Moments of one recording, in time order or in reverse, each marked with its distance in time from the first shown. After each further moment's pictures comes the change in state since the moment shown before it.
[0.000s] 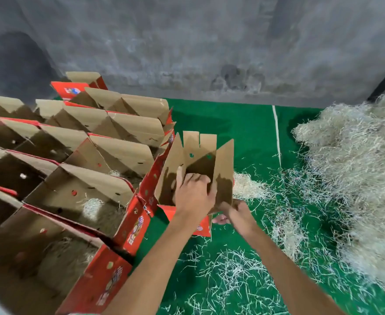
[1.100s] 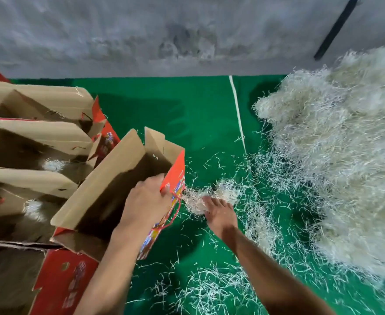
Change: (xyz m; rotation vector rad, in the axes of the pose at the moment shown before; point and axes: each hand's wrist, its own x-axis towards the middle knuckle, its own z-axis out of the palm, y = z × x) left_hand 0.101 0.008 0.019 -0.138 -0.408 -0.065; right_hand 0.129 0.116 -0.085 -1.123 0.198 0.032
